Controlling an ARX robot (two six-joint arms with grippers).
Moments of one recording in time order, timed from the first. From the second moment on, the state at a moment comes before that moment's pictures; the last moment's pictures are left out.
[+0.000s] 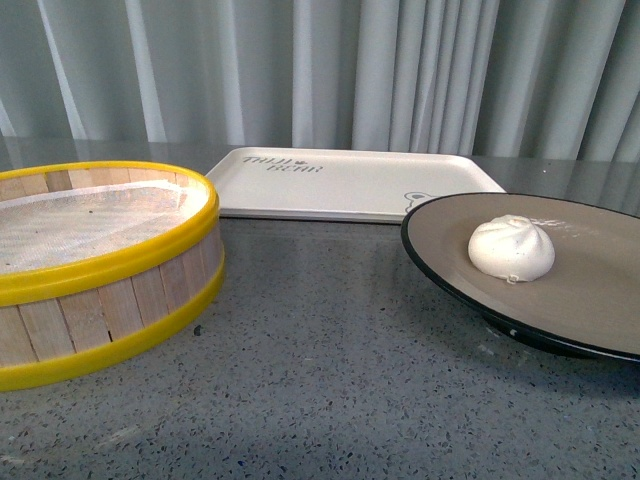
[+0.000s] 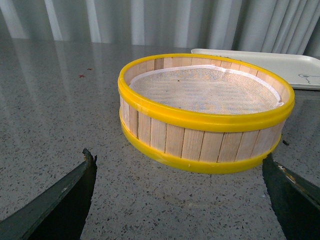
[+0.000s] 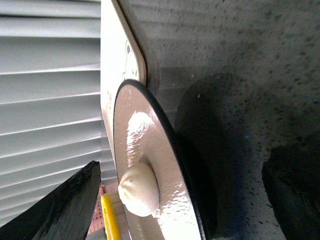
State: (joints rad) left arm 0.00 0.00 0.03 0.00 0.00 0.00; right arm -0.30 1.40 0.64 0.26 -0.69 1.17
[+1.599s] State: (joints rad) left arm 0.00 0.00 0.03 0.00 0.00 0.00; right arm -0.23 1.42 0.81 0.33 -0.67 1.06
